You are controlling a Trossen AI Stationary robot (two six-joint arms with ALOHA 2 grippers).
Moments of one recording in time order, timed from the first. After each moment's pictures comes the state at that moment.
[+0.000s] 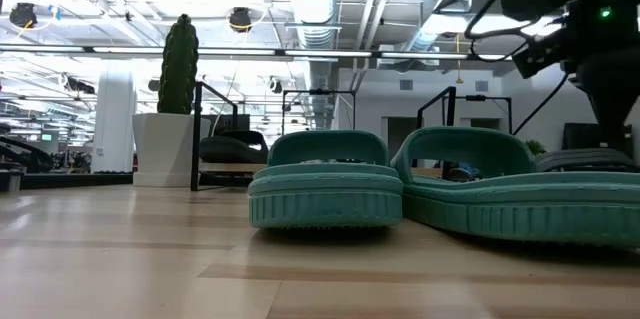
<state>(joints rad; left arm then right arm) -0.38 1.06 0.76 0.32 -0.07 -0.33 0.27 1.39 0.88 -1.38 0.19 0.80</state>
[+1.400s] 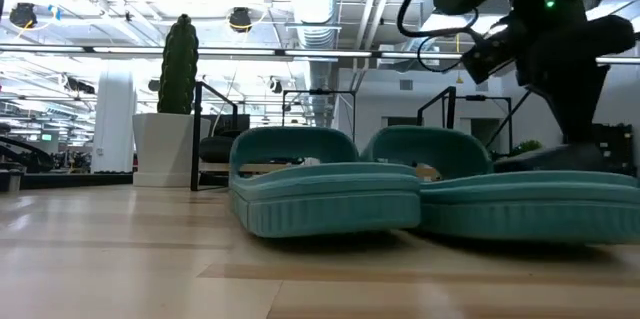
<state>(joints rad) -0.40 1.06 0.76 0.32 0.00 -0.35 0.25 1.66 1.11 -1.24 0.00 0.69</state>
